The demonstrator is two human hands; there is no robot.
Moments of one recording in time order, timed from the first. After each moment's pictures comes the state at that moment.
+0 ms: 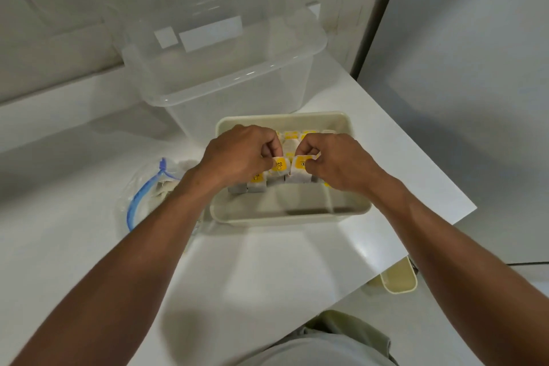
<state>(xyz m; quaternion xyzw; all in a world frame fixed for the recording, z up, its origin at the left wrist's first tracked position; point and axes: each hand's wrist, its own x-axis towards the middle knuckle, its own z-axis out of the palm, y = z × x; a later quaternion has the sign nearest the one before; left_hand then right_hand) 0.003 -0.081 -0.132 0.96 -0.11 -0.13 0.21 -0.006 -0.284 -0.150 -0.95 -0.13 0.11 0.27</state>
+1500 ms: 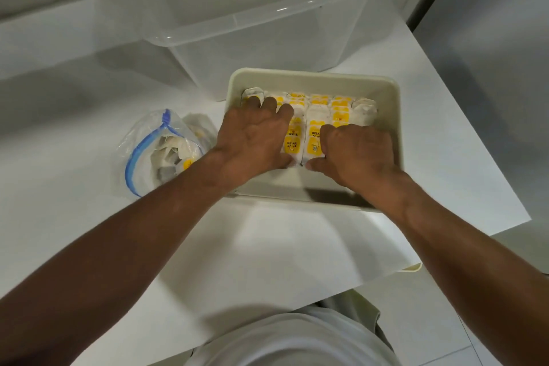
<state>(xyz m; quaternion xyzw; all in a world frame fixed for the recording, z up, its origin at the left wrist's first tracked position) -0.004 -0.090 -0.185 0.99 -0.13 -0.04 -0.09 0.000 -0.264 -0.192 -0.98 -0.17 0.12 -0.02</state>
